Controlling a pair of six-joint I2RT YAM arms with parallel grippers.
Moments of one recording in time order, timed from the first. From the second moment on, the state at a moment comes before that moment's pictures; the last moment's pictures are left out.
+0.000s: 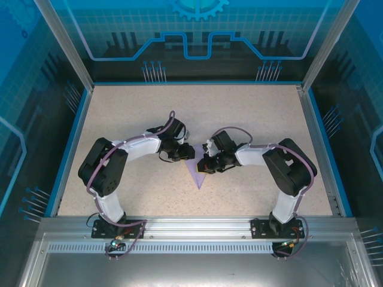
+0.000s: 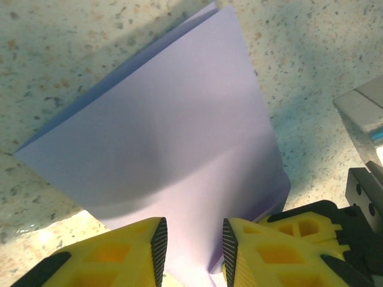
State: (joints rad) left arm -0.51 1.79 1.08 -0.45 0.40 -0.59; right arm 0.59 1.80 0.85 -0.11 -0.66 0.66
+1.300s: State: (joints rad) left arm -0.50 1.88 1.09 -0.47 0.39 -0.58; right arm 0.64 1.84 0.95 -0.21 -0.64 0.60
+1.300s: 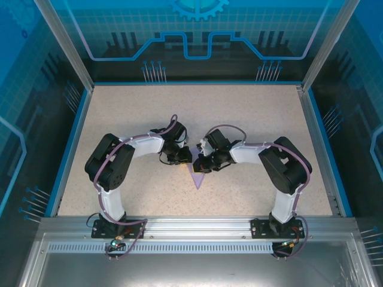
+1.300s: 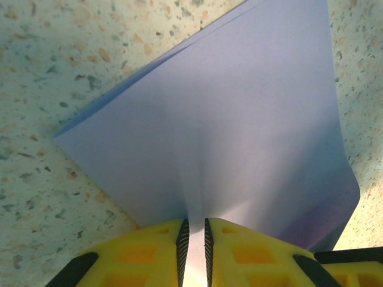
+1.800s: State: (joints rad) left arm -0.50 1.88 1.09 -0.46 0.39 -0.58; right arm 0.65 1.87 0.98 -0.25 -0.60 0.58
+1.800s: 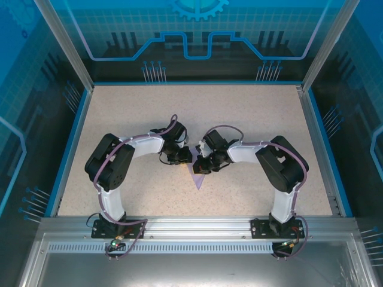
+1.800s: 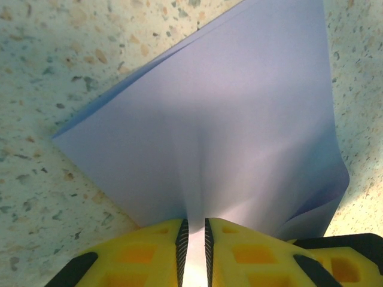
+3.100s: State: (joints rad) left arm -0.50 1.88 1.09 -0.45 0.41 -0.58; right arm 0.65 1.88 0.98 -0.21 -0.59 0.62
